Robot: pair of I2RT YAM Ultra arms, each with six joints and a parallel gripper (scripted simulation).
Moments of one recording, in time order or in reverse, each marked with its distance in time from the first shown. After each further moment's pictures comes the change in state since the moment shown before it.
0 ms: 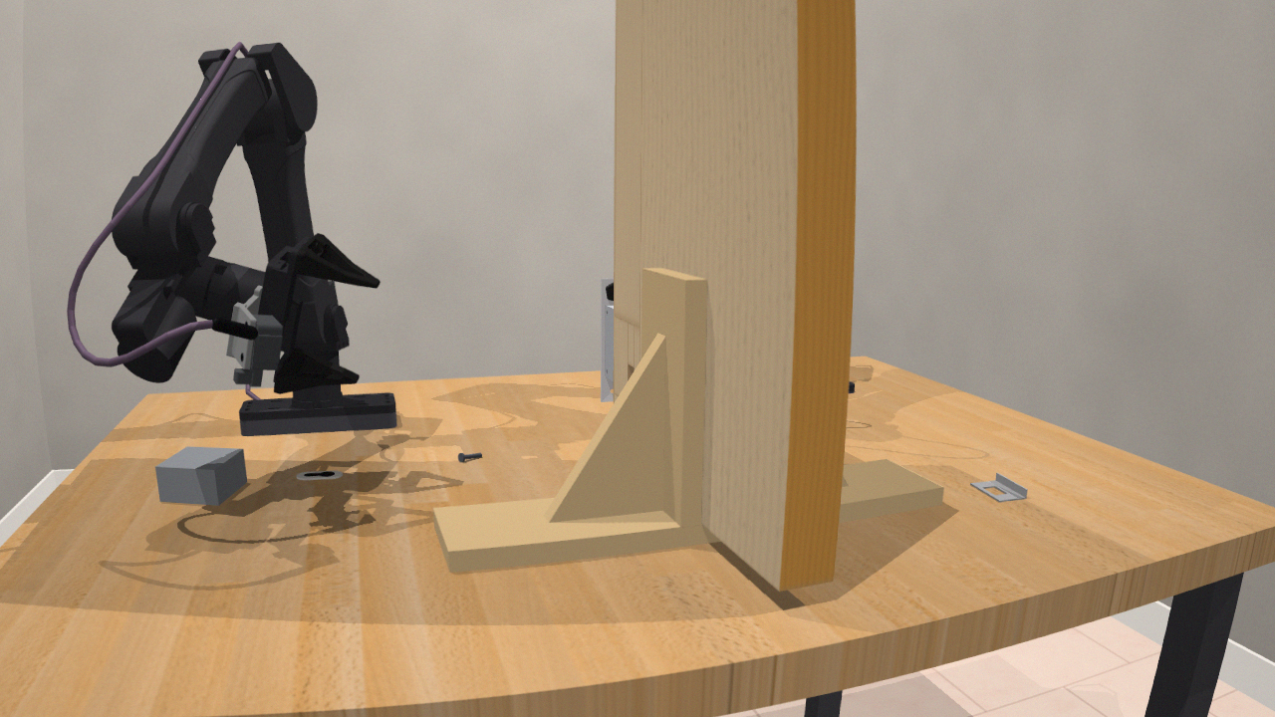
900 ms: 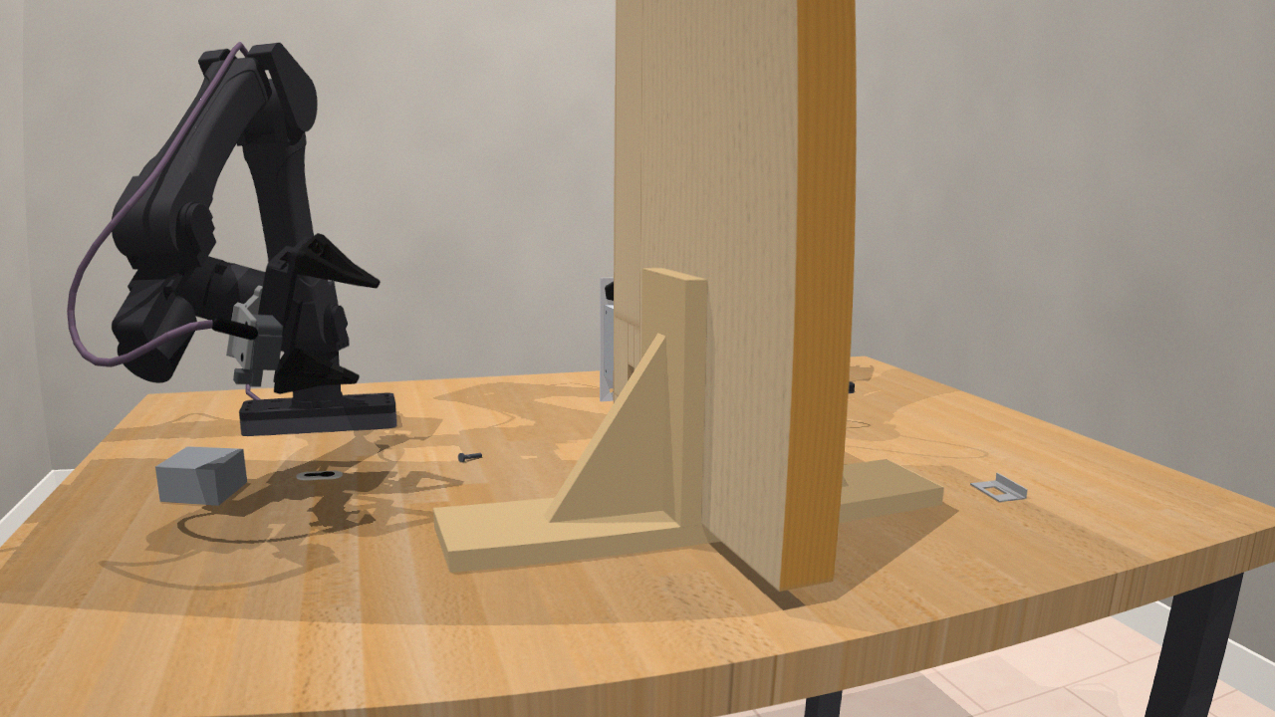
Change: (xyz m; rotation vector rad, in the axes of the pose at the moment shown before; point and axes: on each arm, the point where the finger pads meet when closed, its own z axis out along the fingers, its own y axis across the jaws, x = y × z) left arm -0.001 0.000 0.001 -0.018 0.006 -0.009; right arm 0.000 0.000 0.000 0.000 0.000 0.000
